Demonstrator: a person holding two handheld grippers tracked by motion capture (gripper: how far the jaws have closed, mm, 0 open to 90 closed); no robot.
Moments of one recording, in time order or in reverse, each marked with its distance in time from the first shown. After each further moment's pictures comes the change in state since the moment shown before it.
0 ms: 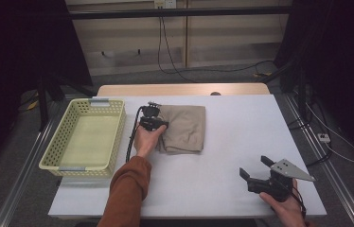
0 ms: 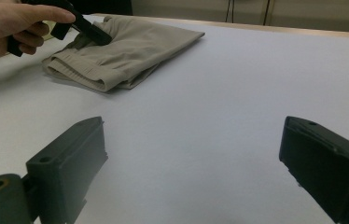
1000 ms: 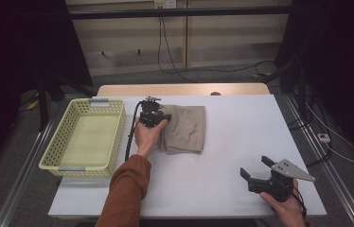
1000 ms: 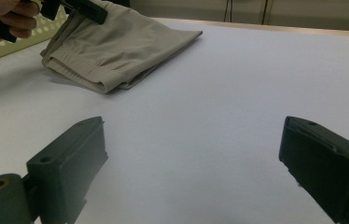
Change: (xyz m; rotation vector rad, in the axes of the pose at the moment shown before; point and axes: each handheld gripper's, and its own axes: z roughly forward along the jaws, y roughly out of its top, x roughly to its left) left arm -0.012 0.014 -0.027 -0.141 -0.069 0.041; right arm -0.001 0.000 -0.001 0.000 -0.007 0.011
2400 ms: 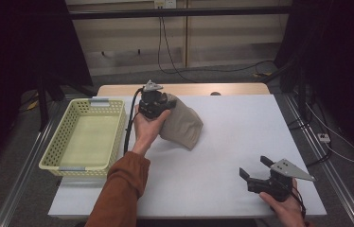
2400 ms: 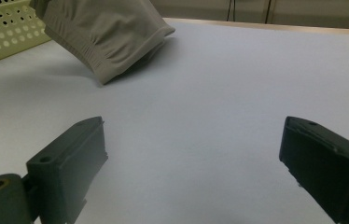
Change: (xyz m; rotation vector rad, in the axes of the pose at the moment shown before) left arm -0.038 0.038 -0.058 -0.204 -0.068 0.134; right arm 0.001 0.000 0.002 0.001 0.012 0.004
